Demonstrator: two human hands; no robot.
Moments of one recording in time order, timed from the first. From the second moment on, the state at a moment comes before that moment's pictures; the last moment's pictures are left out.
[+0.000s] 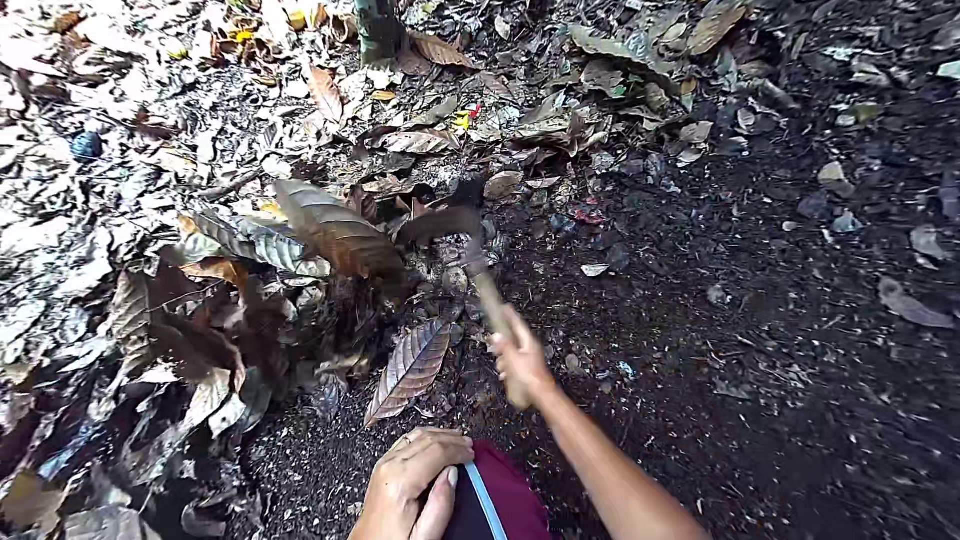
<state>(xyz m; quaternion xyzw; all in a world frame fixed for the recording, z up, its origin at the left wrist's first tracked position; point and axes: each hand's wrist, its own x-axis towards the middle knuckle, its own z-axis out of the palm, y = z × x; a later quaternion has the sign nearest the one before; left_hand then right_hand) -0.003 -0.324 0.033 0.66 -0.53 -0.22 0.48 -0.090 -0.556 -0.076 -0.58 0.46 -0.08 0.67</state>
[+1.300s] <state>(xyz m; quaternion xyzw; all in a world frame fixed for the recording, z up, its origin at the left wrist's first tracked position) 0.002 -0.333 0.035 0.69 -0.49 -0.25 0.46 0.083 -0.557 -0.128 -0.61 0.32 0.14 0.71</state>
